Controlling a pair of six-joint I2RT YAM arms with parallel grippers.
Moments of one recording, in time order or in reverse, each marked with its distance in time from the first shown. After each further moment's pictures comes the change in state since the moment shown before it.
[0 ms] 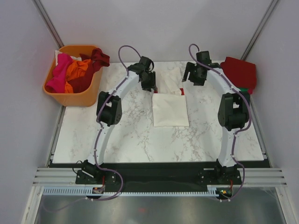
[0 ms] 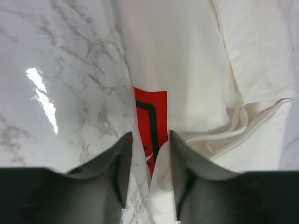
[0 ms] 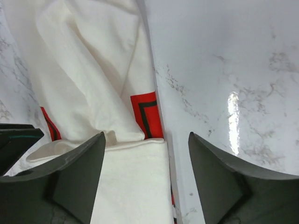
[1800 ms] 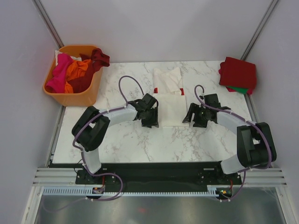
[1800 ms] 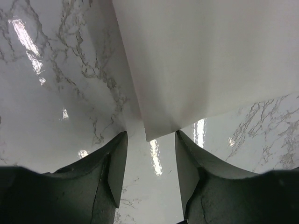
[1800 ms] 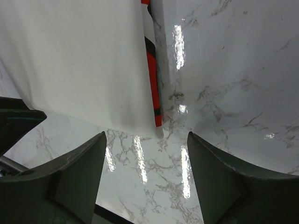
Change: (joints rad) left arm -0.272 -0.696 -1.192 0.422 -0.101 -0.219; right arm -0.001 -0.654 -1.074 0.314 -0.267 0.044
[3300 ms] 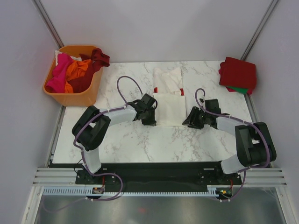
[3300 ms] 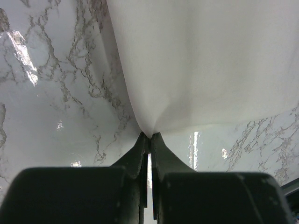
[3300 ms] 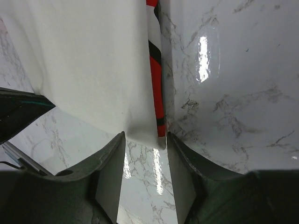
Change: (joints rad) left arm 0.013 0.011 -0.030 0.100 -0.017 -0.026; right arm -0.005 0.013 -0.133 0.227 -0.082 0.064
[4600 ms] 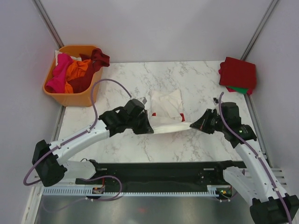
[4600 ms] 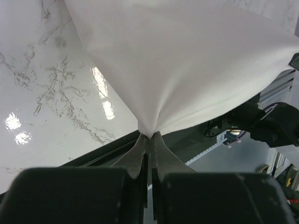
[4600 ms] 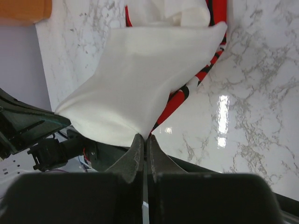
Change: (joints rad) left arm -0.158 -0.619 -0.163 -0.279 0.026 -0.180; right arm 0.048 -0.738 0.057 -0.588 -0.003 0.146
